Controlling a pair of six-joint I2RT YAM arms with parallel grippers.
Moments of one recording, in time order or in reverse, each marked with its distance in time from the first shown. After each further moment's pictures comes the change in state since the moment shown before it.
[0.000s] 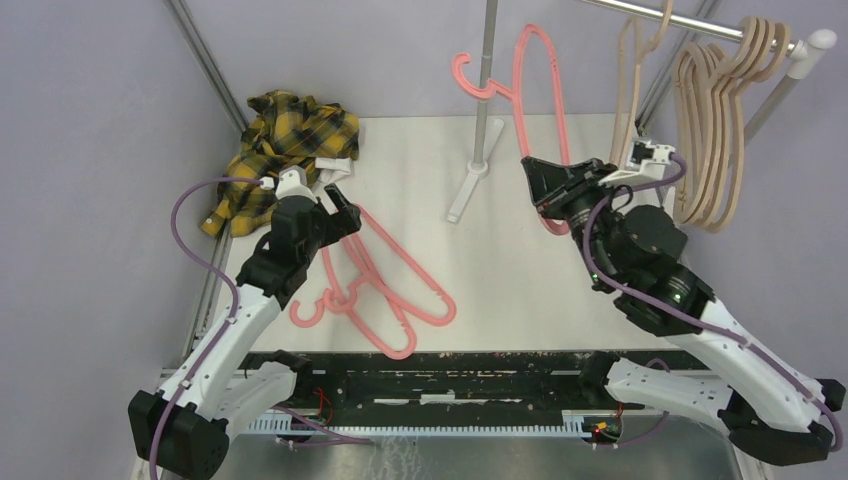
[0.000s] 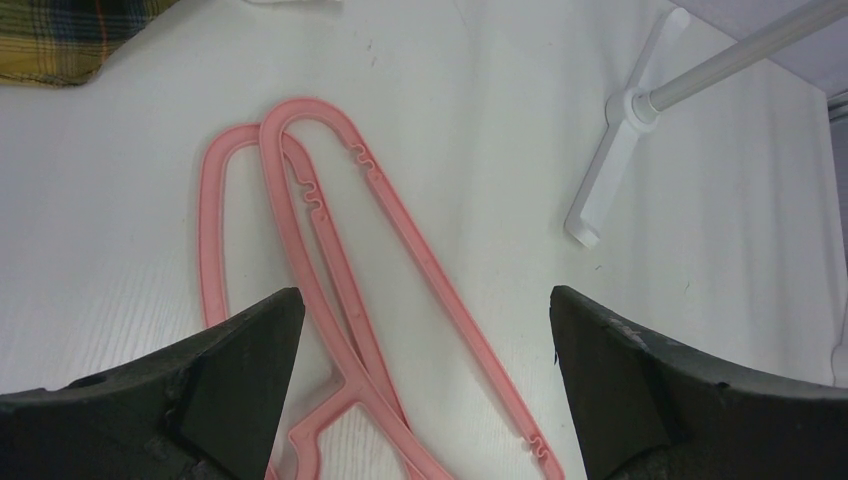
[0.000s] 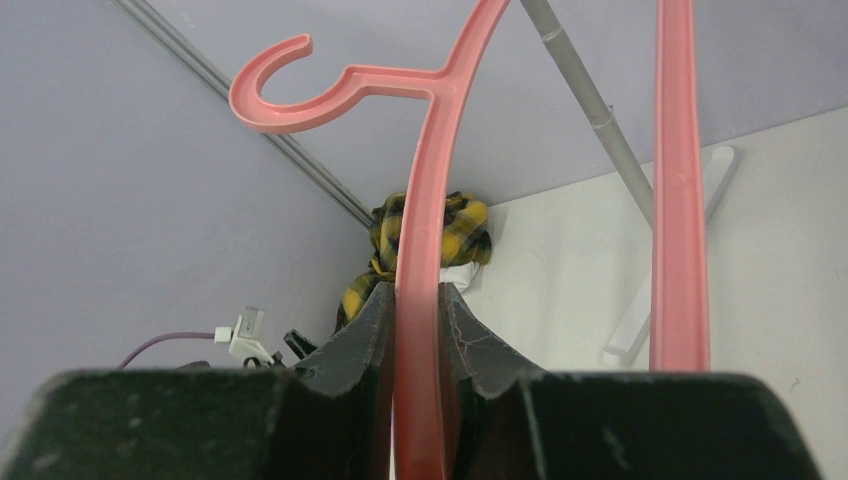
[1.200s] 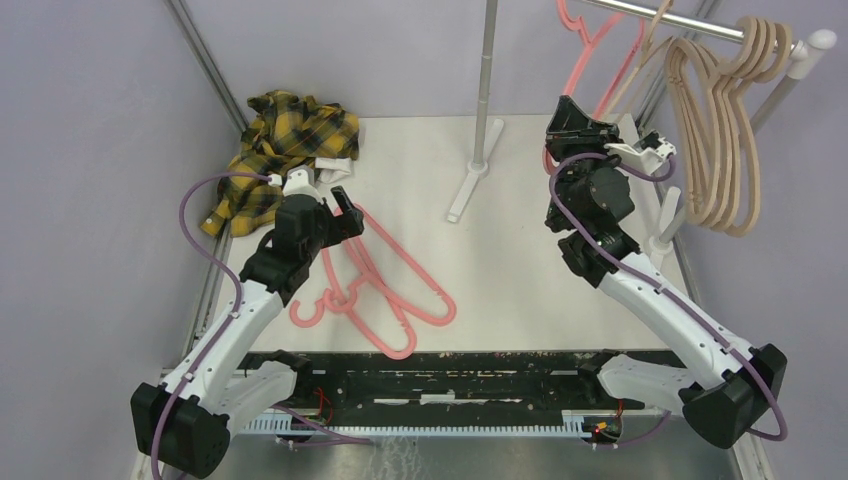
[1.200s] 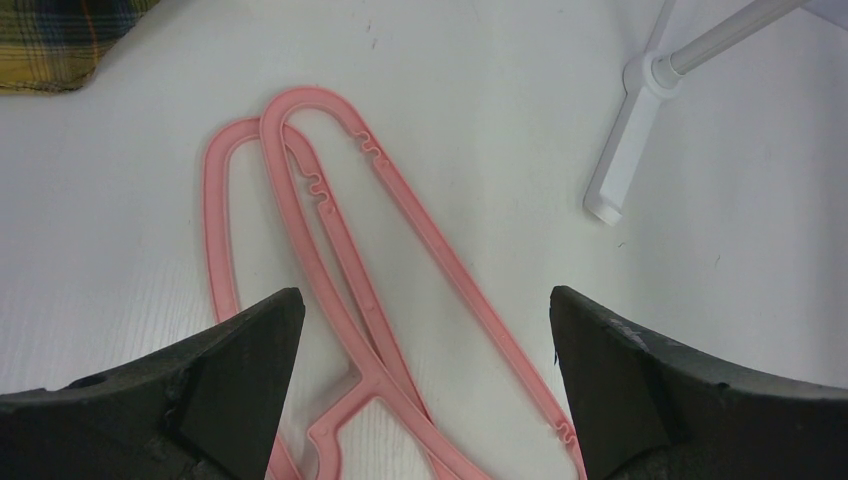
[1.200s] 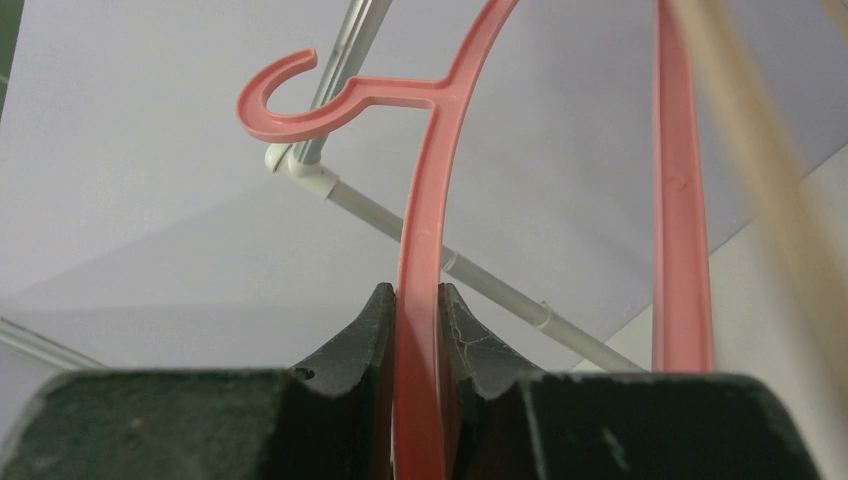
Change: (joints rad) left arm 0.000 0.026 0.000 -0.001 0.035 0.068; right arm -0.309 0.270 -0.146 0.709 0.239 0.118
